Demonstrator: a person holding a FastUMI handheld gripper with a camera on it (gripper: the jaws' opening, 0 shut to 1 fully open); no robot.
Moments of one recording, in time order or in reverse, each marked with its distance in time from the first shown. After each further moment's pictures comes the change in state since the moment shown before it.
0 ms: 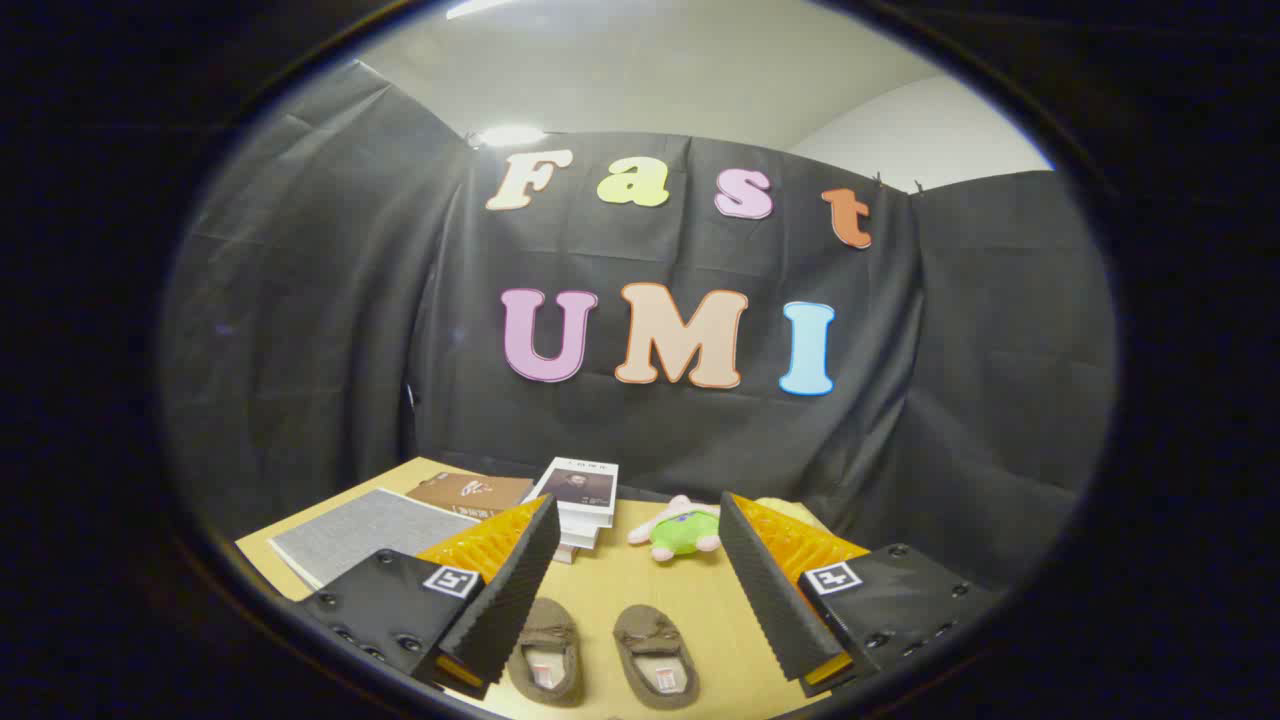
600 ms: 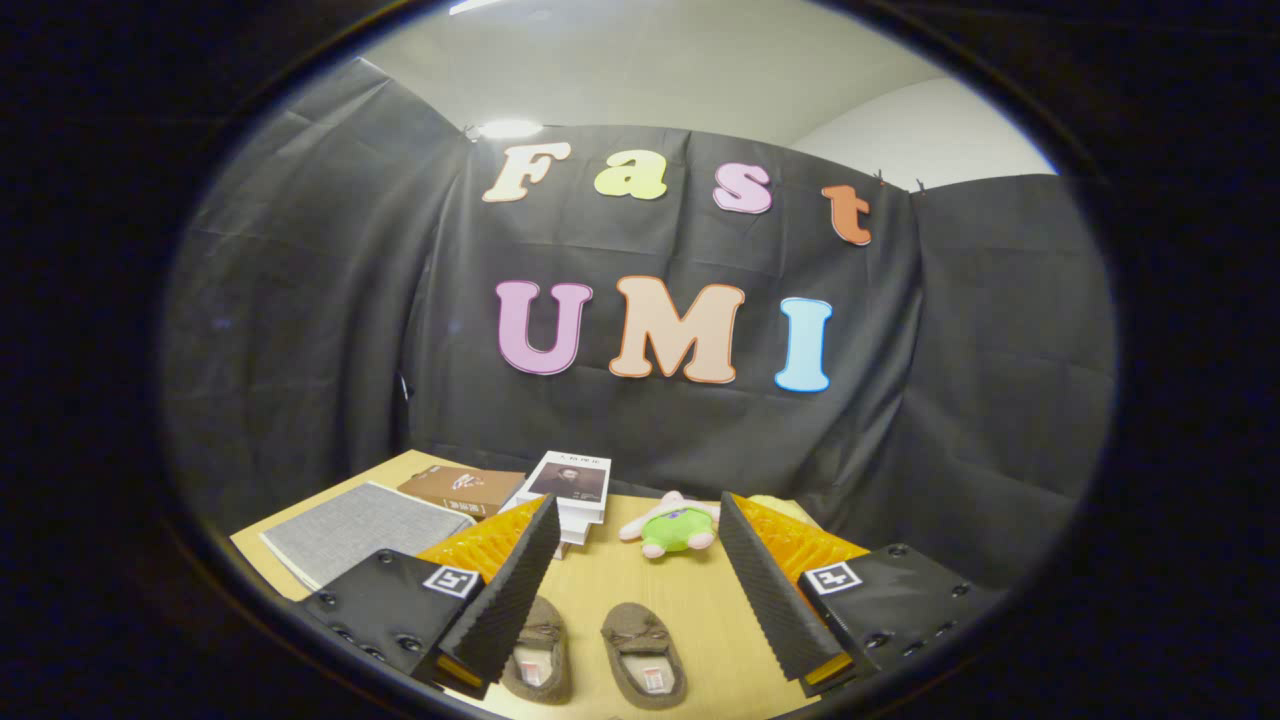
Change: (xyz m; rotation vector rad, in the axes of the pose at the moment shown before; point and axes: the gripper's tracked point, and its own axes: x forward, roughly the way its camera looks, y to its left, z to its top) arm 0.007 -0.007 -0.002 -0.010 0.024 -0.010
